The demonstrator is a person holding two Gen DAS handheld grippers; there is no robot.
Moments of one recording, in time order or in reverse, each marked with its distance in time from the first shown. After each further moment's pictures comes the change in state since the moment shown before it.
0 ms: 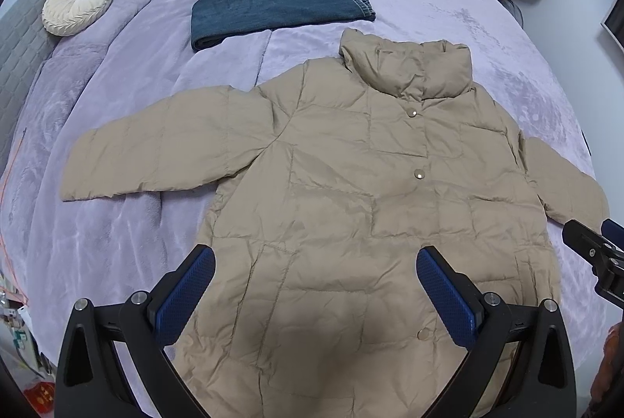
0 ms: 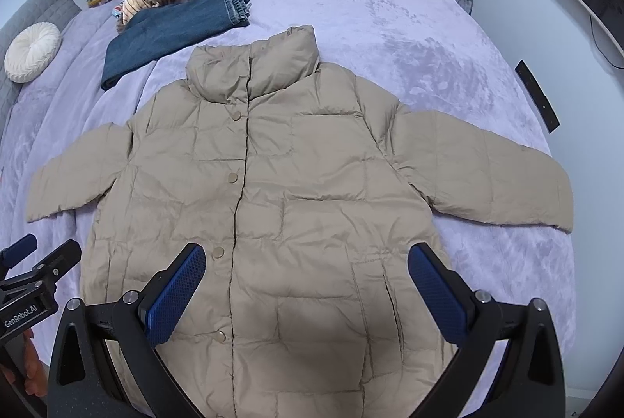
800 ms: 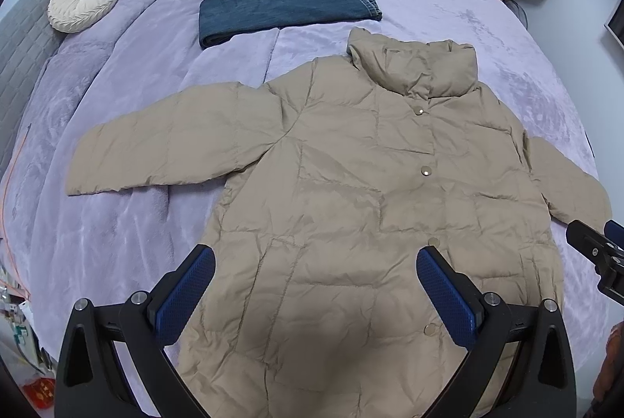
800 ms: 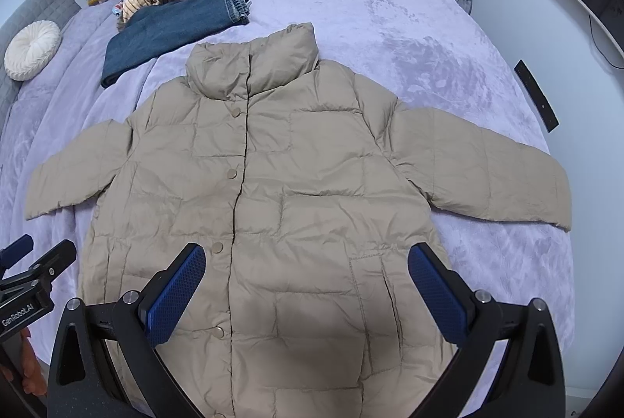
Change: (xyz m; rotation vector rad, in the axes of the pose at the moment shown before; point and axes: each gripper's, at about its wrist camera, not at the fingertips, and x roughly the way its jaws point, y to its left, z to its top) left arm -0.004 0.009 -0.008 -0.010 -0.002 0.017; right arm -0.001 -0.001 -0.003 0.004 0.003 -0.001
